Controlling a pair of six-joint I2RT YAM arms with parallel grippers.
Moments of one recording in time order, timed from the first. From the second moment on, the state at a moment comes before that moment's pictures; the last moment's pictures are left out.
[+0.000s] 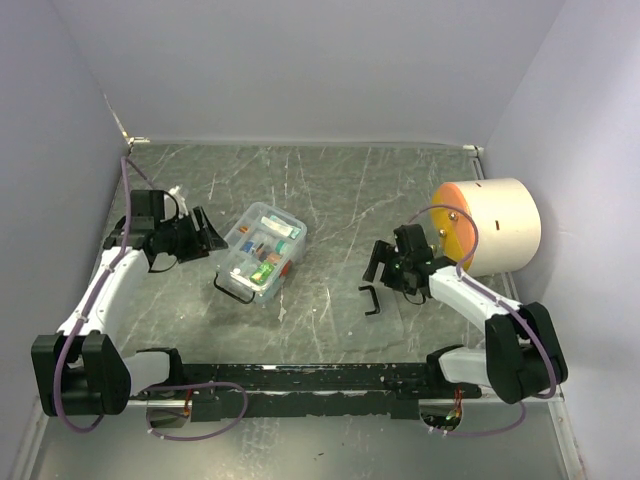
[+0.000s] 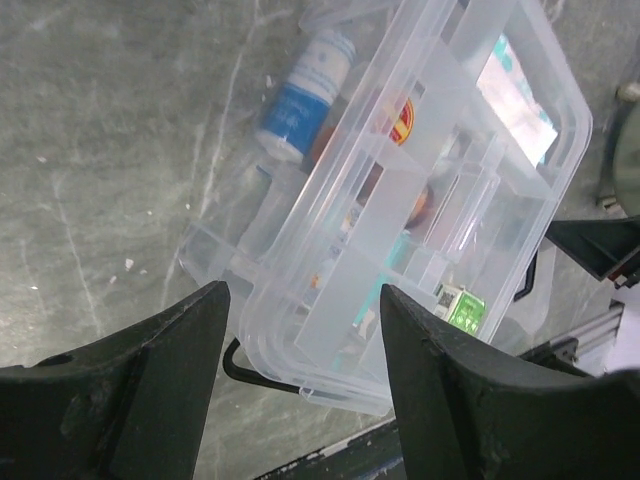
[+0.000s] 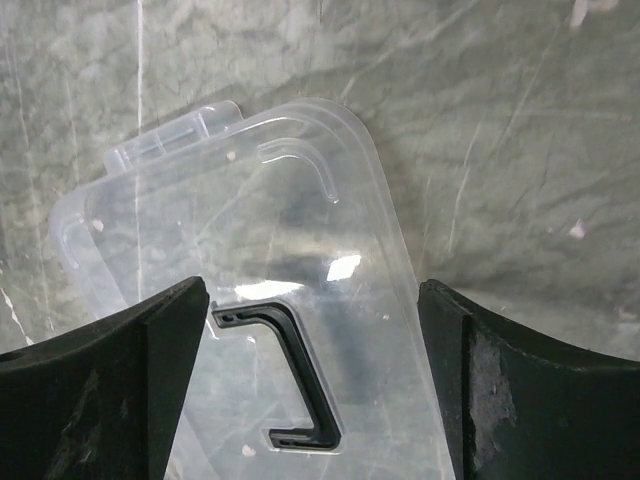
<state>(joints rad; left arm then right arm) 0.00 1.19 0.88 -0.57 0.43 -0.39 0.32 1.28 0.60 -0.30 -0.05 0.58</state>
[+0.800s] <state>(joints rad) -0.06 1.19 0.82 -0.59 0.49 -0.43 0.55 1.24 0.58 -0.44 0.09 0.70</state>
